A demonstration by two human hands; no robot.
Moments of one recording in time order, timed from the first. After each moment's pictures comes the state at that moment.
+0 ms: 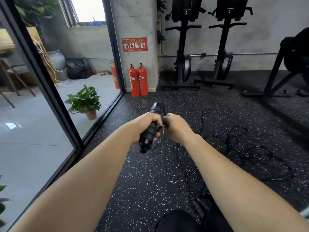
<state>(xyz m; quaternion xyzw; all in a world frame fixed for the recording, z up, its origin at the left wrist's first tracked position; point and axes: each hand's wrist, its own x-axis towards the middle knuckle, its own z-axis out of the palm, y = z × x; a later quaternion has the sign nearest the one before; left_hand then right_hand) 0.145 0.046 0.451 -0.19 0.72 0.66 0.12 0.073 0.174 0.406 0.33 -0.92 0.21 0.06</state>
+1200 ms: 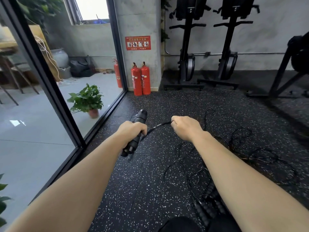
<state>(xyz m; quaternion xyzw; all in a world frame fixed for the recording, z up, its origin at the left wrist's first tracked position) 0.141 -0.002 0.419 -0.28 0.80 0.53 0.01 0.052 0.184 0.411 0.27 -0.95 0.13 -0.01</state>
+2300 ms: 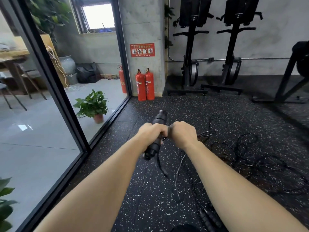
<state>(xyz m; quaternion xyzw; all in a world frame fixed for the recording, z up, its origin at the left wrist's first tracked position) 0.135 0.039 0.435 -0.22 0.78 0.58 0.00 0.071 0.159 0.412 0.25 -0.95 0.14 0.09</state>
